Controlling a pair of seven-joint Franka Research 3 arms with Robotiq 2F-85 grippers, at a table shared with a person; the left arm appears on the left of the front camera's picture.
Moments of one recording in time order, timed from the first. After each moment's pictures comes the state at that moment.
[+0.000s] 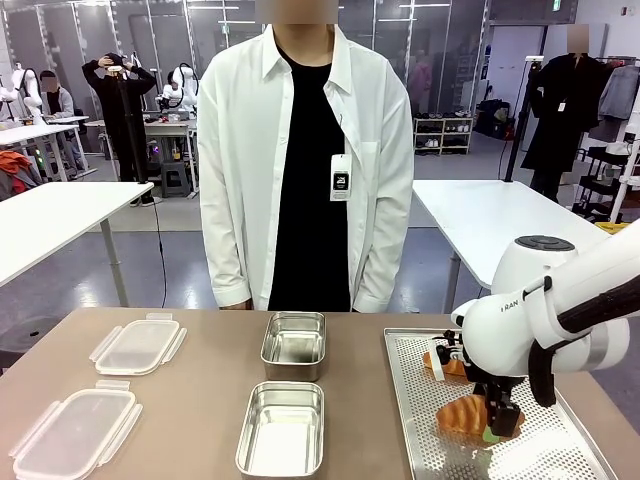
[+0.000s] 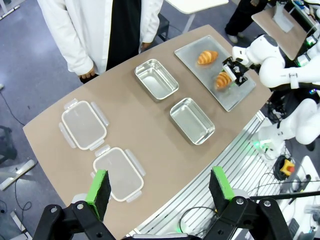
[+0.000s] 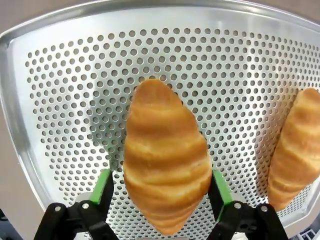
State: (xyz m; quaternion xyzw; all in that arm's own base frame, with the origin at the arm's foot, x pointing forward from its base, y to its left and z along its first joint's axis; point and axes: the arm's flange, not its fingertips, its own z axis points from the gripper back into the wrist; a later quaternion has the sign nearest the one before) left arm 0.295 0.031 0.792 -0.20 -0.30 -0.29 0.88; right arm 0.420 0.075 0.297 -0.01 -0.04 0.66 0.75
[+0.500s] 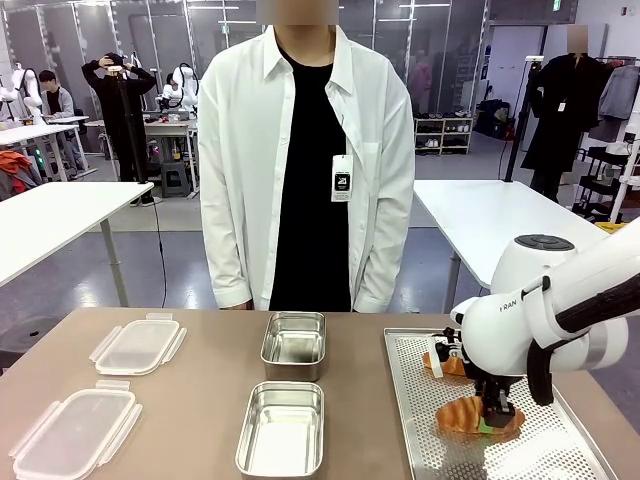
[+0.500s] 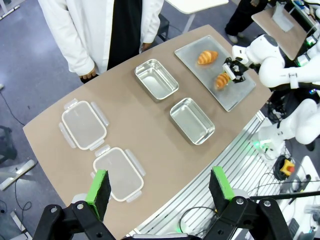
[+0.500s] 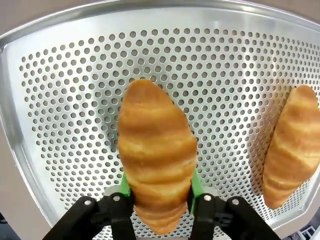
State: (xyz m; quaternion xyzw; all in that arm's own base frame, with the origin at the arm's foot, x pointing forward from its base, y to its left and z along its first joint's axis) left arm 0.295 0.031 0.792 -0.20 -0.30 -0.29 0.88; right arm 0.423 0.076 0.301 -0.02 -0.05 0.65 0.76
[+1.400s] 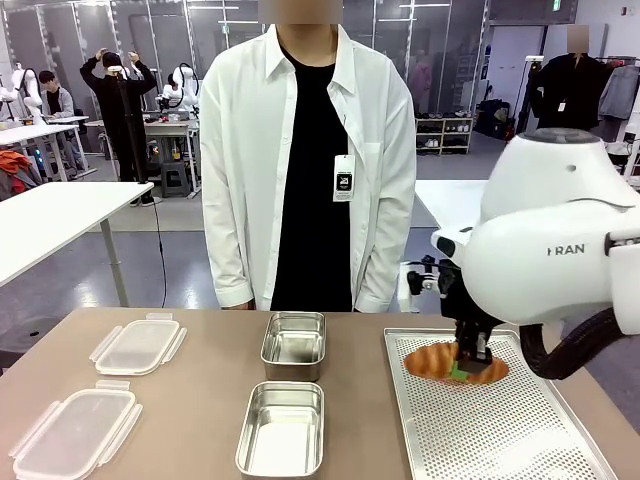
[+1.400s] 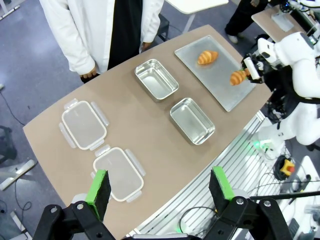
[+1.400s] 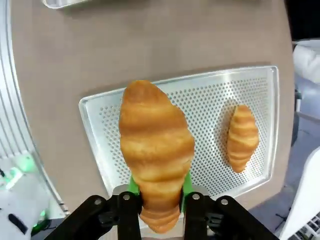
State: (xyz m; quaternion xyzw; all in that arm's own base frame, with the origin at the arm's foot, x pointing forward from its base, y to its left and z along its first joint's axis) left arm 0.295 0.031 0.792 -0.20 -0.30 -0.29 0.88; right arm 0.349 0.159 0.458 -0.04 -0.11 0.62 0.78
